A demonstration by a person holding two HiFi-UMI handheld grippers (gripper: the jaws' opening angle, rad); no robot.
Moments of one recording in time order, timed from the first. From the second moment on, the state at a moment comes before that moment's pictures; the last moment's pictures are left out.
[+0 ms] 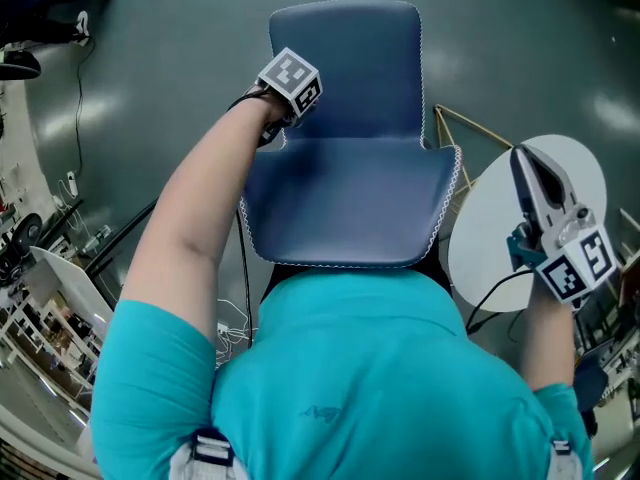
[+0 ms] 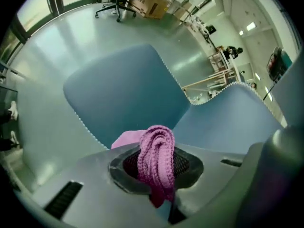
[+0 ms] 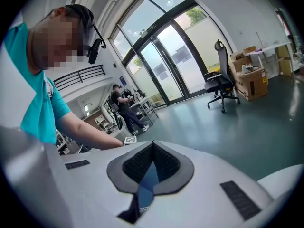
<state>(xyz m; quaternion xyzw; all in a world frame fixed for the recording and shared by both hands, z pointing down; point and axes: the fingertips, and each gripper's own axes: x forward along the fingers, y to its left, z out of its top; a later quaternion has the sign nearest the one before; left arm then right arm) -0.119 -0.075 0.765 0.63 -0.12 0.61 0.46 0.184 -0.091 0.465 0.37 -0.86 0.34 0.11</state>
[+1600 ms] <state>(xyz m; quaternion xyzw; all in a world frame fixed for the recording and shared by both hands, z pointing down) -0.171 0.054 0.845 0.43 0.01 0.78 0.45 0.229 -0.078 0.499 0.40 -0.83 0.37 0.11</state>
